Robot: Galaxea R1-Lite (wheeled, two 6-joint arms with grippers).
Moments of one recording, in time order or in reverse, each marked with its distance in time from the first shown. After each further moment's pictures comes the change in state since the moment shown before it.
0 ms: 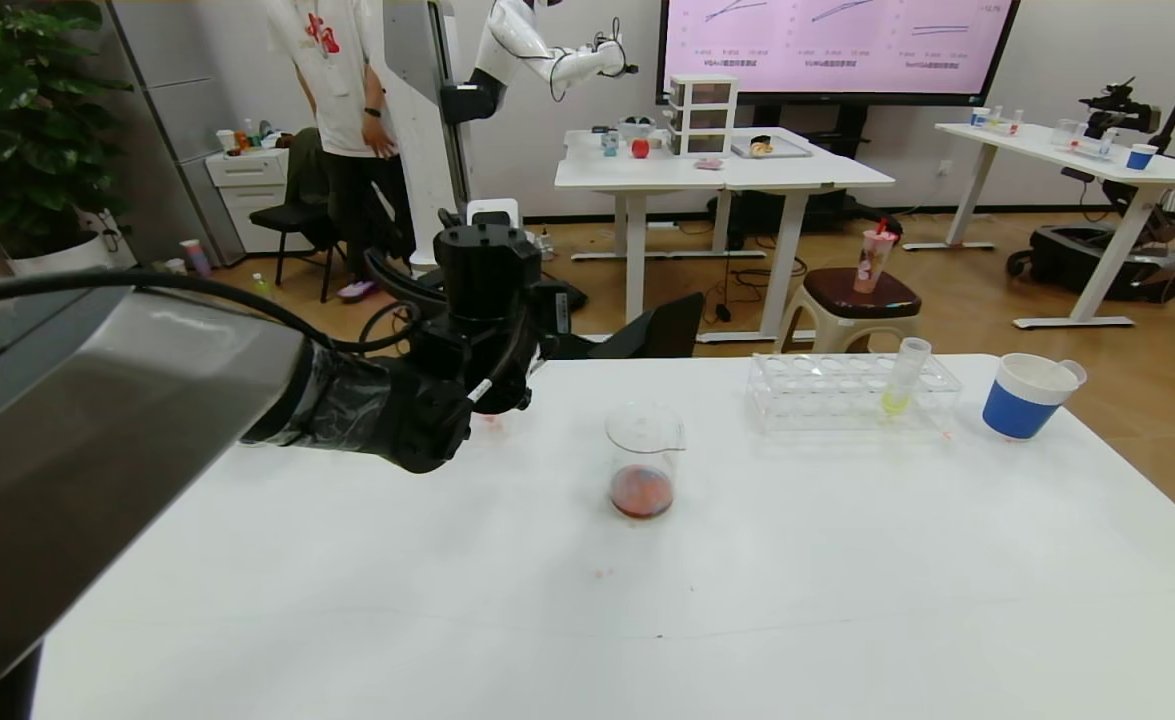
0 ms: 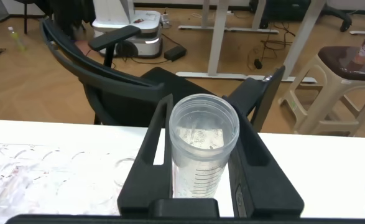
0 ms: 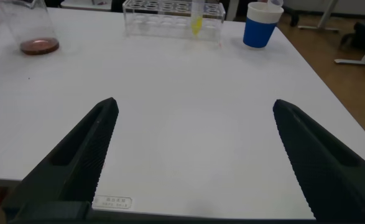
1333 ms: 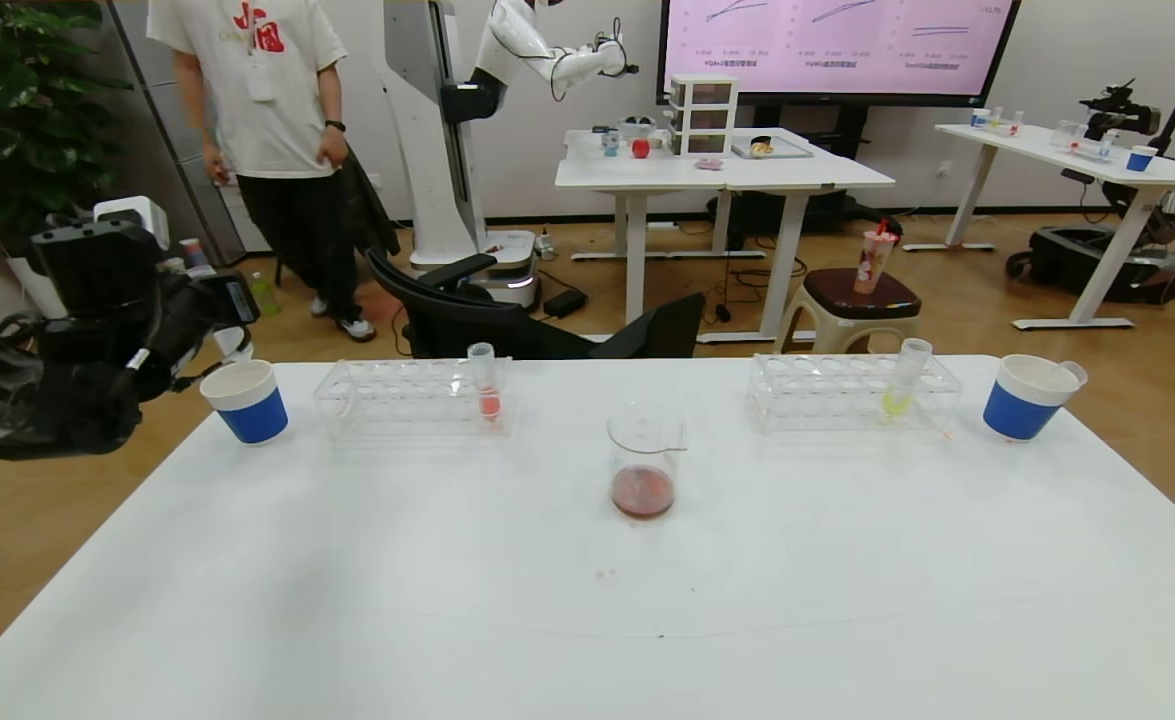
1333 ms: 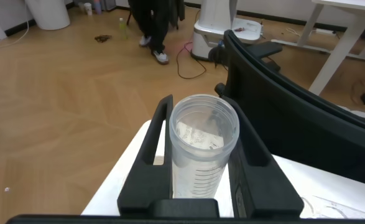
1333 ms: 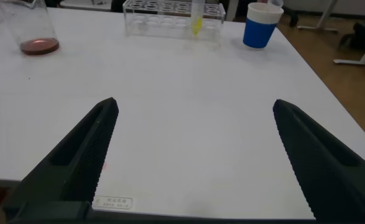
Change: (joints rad) left arm 0.684 -0.122 0.237 -0.116 -0.359 0.008; right arm 0.000 0.000 0.000 0.000 0.000 0.000
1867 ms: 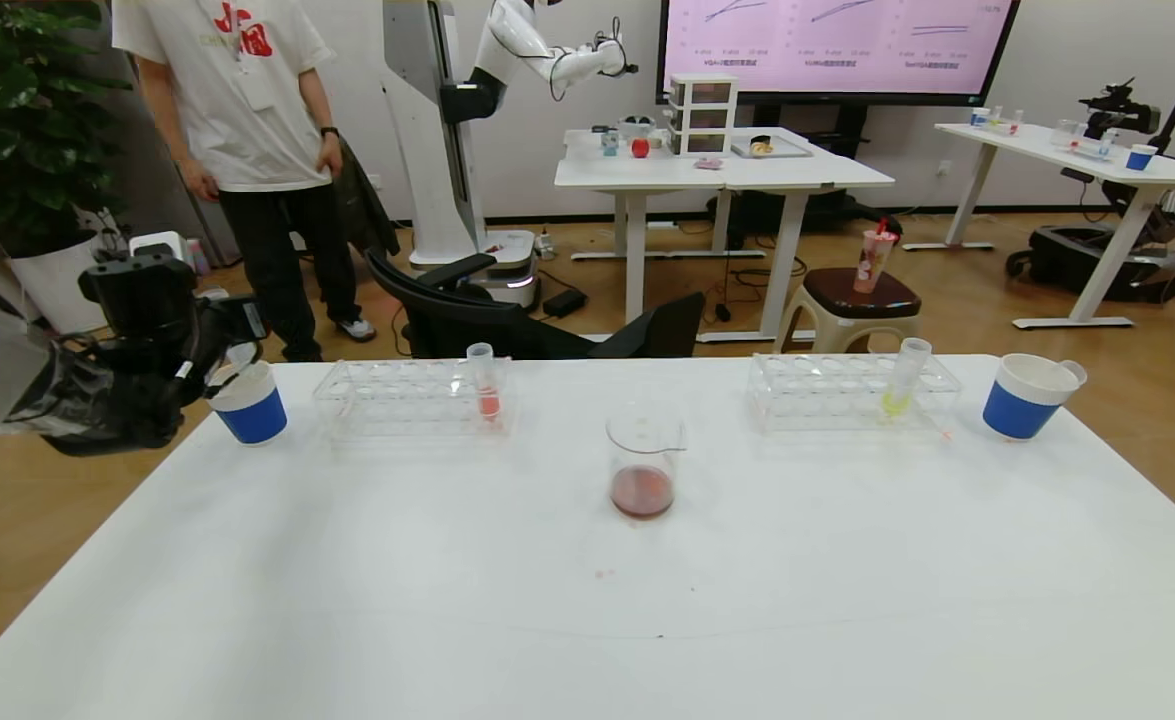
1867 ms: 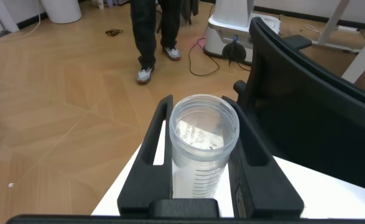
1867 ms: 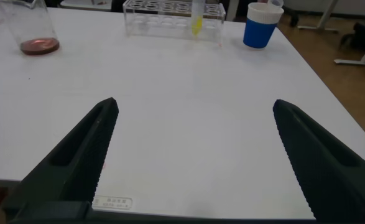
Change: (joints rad) left arm 0.049 0.221 -0.173 -0.036 0.008 0.004; right arm 0.000 0.000 0.000 0.000 0.000 0.000
